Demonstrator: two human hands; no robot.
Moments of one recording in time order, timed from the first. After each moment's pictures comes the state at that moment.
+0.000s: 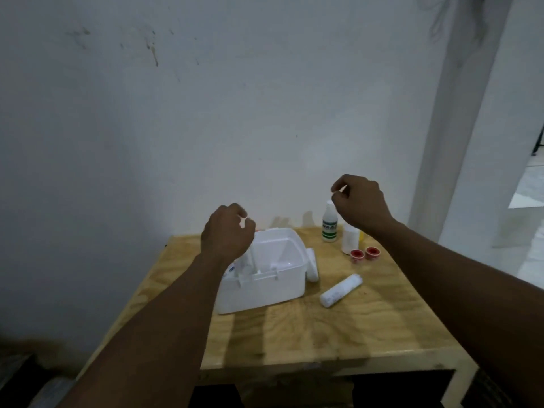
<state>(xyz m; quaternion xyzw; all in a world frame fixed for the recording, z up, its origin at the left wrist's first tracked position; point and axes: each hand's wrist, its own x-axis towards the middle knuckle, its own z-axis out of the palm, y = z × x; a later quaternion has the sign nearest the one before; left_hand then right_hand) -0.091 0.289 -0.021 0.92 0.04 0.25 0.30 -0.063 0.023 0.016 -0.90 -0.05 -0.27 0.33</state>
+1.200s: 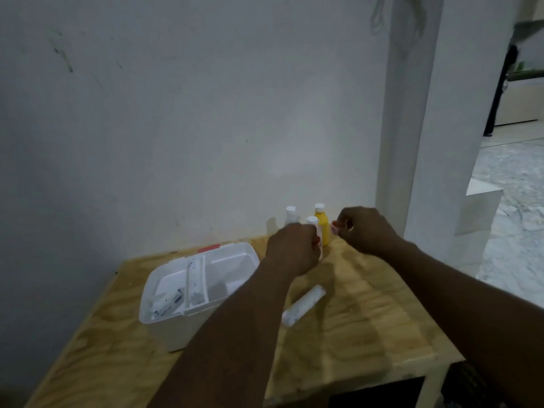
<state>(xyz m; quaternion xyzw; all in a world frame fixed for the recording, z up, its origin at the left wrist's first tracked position) -0.054 0.102 -0.038 0.96 -0.21 0.14 0.14 -0.040 -0.083 -0.039 -0.95 -0.03 -0.17 0.25</state>
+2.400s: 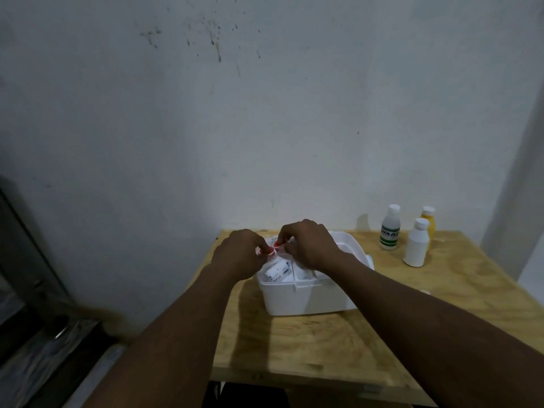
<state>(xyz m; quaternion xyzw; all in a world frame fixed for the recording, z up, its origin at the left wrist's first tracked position) -0.110 0.376 -0.038 0.98 0.01 0.12 0.16 -0.049 0.210 -0.047 -0.92 -0.28 -0.13 0.23</state>
